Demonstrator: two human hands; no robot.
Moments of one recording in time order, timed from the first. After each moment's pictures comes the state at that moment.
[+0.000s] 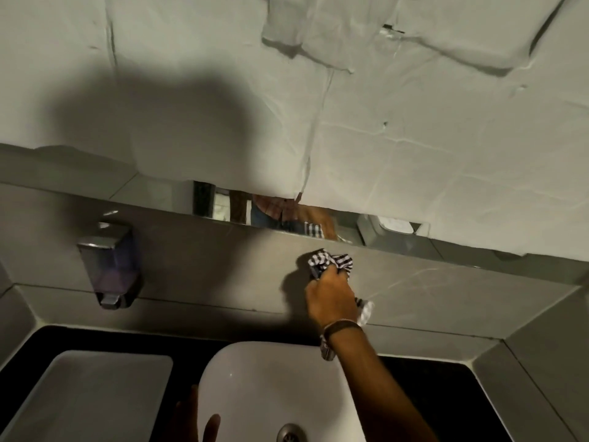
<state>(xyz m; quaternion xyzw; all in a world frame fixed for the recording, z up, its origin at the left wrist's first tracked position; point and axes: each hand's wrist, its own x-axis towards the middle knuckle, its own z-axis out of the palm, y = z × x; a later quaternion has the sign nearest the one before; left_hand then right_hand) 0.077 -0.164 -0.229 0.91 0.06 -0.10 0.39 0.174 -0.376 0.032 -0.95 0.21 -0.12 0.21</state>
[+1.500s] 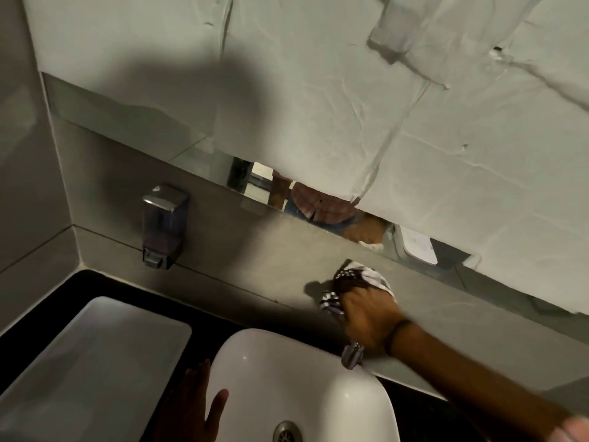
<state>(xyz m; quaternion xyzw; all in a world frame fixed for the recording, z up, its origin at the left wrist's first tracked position) 0.056 -0.156 -0.193 0.92 0.11 -0.11 0.37 0.184 -0.423 0.037 -0.96 -0.19 -0.04 -0.21</state>
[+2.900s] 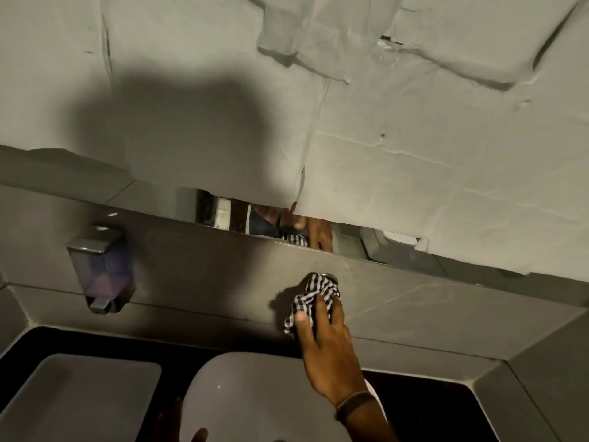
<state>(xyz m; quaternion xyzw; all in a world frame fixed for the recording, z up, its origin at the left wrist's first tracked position) 0.086 -0.148 -0.191 0.83 0.07 -0.15 0.54 0.113 -0.389 0.011 -0.95 0.12 -0.03 0.28</state>
